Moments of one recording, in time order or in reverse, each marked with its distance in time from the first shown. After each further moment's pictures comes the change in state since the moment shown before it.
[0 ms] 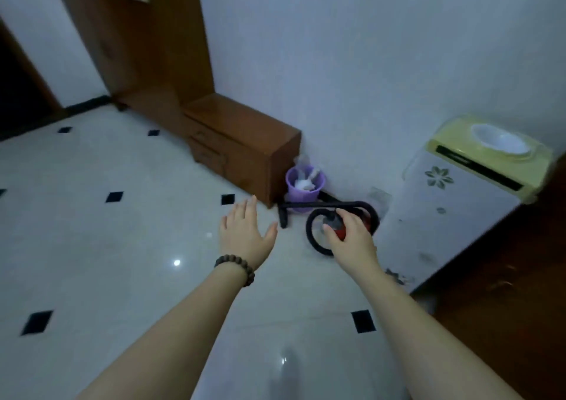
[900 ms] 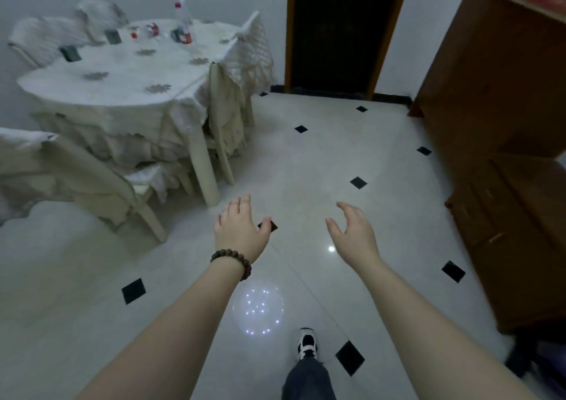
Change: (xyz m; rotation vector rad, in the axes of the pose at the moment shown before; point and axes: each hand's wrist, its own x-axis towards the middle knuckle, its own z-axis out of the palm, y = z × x) left_hand -0.151 -0.465 -0.225 0.147 0.430 -1.019; right_hand -0.089 -0.406 0.419 0.041 -0.730 -0.762
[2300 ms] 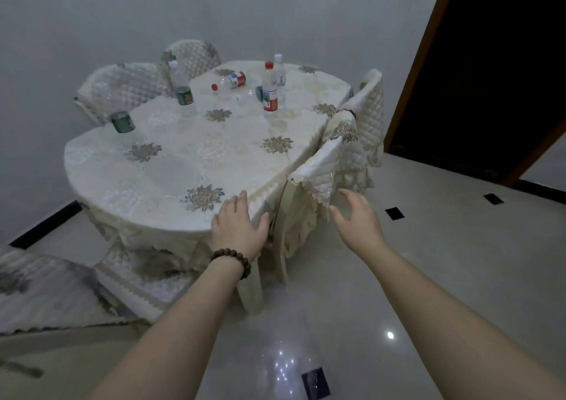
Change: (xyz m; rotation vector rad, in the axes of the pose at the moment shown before) left_hand 0.699 -0.127 -0.018 0.068 0.176 -0.336; right_hand 0.722 -0.264 0.219 0.017 -0.221 -0.322
